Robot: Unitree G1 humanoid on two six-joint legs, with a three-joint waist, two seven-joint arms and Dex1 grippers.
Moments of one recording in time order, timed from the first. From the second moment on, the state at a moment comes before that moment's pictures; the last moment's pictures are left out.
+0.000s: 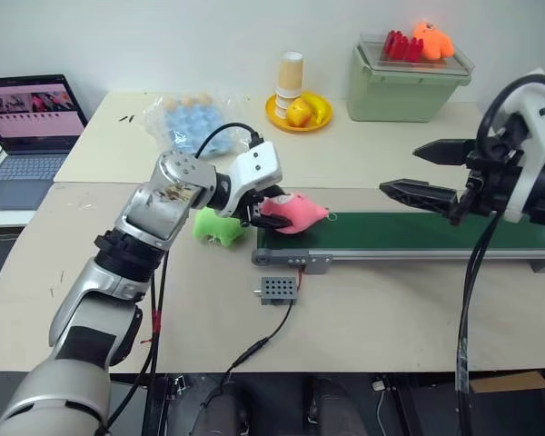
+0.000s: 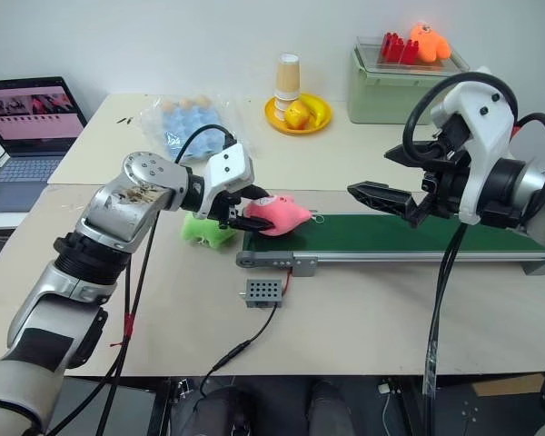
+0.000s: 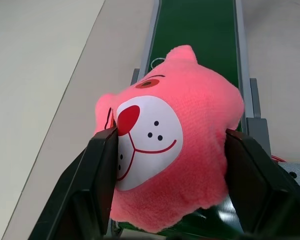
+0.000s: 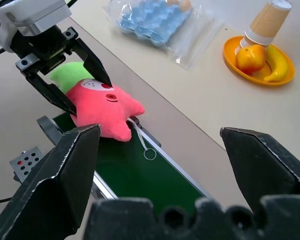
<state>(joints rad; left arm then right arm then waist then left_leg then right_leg) -1.00 0.54 -0.36 0.14 -0.16 0.59 -1.13 -0.69 -1.07 -0.30 -0.49 0.93 1.20 0.60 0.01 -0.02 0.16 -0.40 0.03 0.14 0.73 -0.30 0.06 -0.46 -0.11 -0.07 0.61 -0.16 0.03</state>
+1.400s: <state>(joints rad) -0.94 0.63 -0.13 0.21 -0.21 0.86 -0.89 -0.78 -1.12 -0.13 -0.40 0.85 1.09 0.85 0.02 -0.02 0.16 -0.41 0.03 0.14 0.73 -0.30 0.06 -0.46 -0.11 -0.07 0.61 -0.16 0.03</state>
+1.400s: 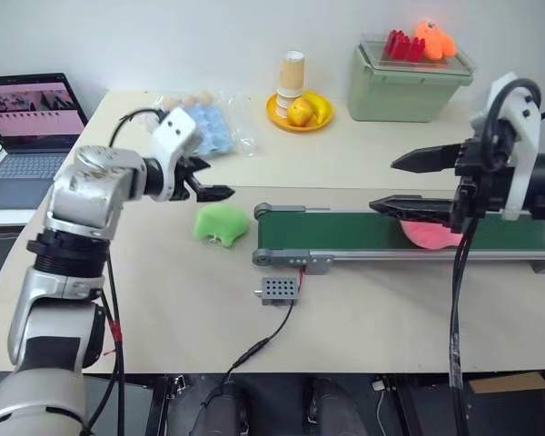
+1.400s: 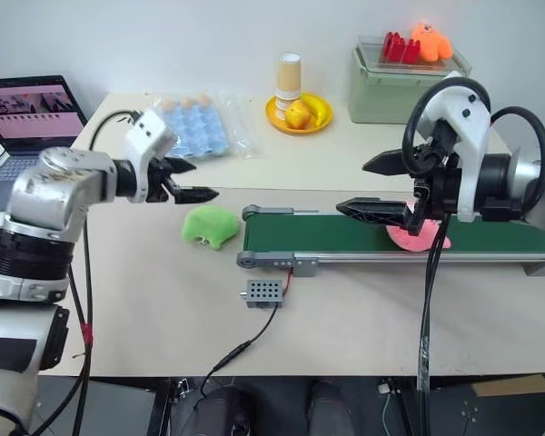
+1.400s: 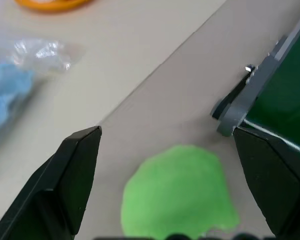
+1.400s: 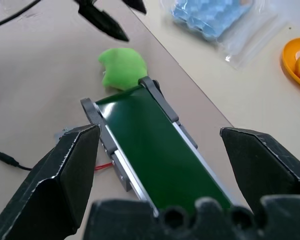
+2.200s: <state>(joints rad) -1.00 0.48 -0.13 0.61 -0.15 0.81 -0.80 -0.75 -1.11 -0.17 -0.42 0.85 1.11 0.79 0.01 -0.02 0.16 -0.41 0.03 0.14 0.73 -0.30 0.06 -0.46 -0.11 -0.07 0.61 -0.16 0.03</state>
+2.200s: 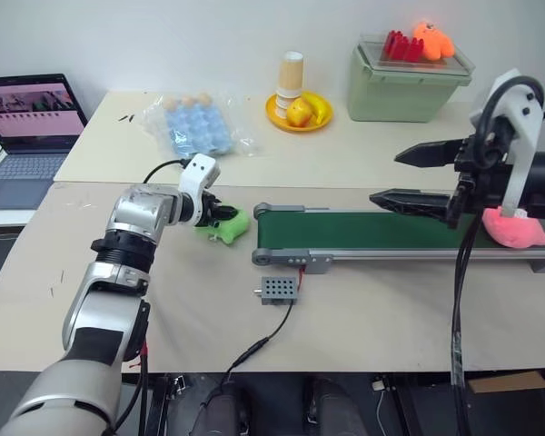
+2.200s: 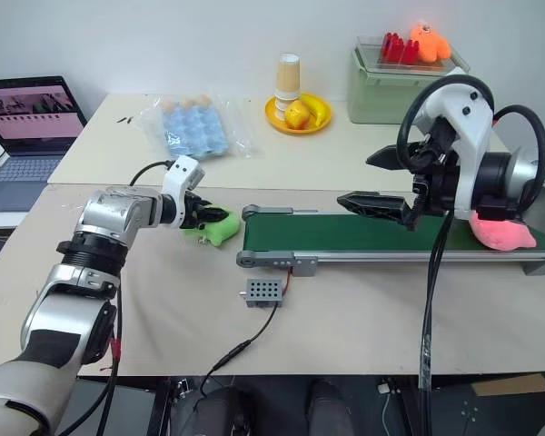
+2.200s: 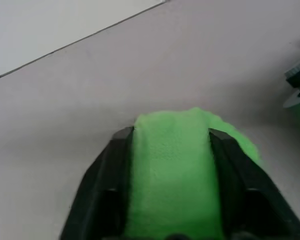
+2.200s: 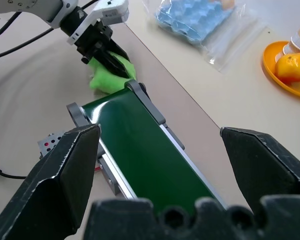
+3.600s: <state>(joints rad) -1.15 0.21 0.08 0.09 -0.48 0.92 -0.60 -0.98 -0.37 -0.54 -0.23 1.21 1.49 -0.15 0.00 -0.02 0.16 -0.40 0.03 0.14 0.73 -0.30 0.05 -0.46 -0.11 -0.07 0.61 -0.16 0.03</state>
